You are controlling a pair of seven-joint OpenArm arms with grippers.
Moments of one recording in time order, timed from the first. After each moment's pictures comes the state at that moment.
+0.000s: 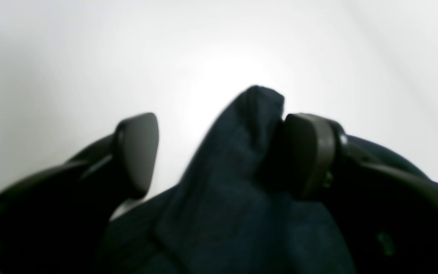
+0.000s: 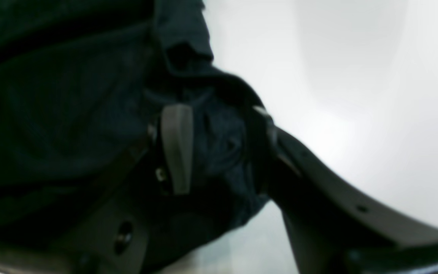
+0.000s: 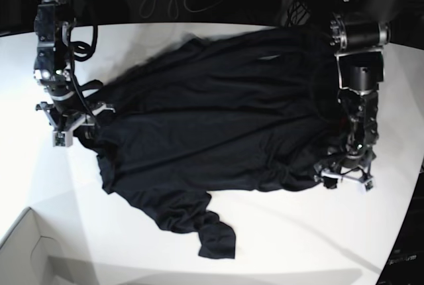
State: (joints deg) left arm -27.4 -13.3 -7.3 39.1 -24.2 0.3 12.9; right arm -7.9 16.4 6.3 91.3 14.1 2.4 -29.8
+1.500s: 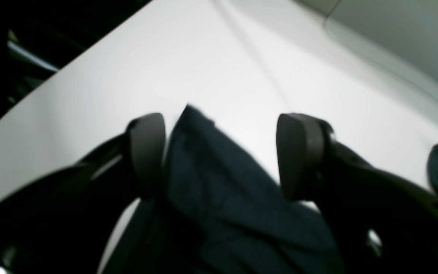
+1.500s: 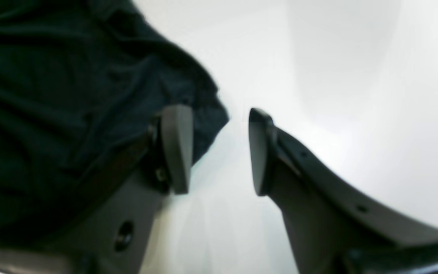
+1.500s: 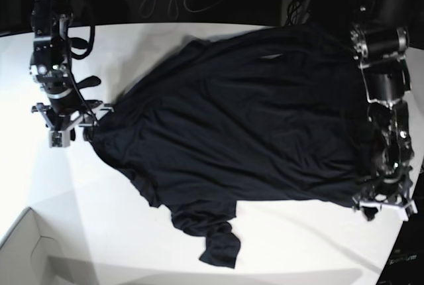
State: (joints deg) left arm -27.1 -18.8 -11.3 54.5 -25.1 0.9 14.3; right arm -9.1 17.4 6.2 96.6 14.1 2.3 -30.3
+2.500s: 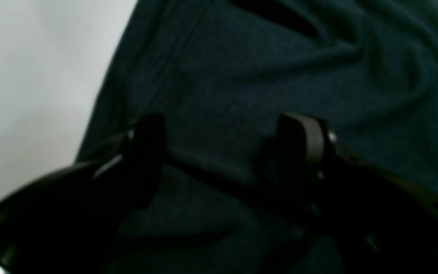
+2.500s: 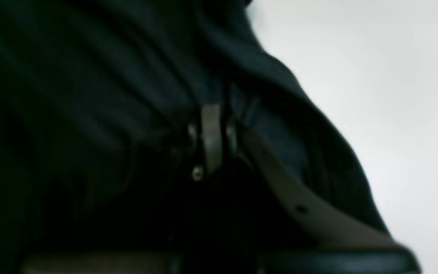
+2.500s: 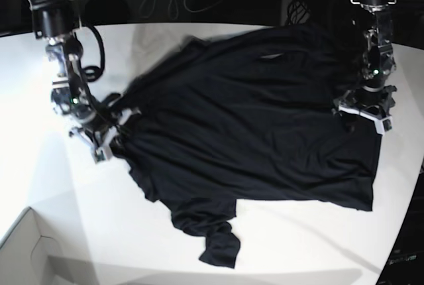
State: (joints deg) left arm 4.0 -18.7 -11.3 71.6 -26.7 -0.1 14.6; right arm 4.8 19.3 -6.7 72.7 14.5 16.9 -27.3
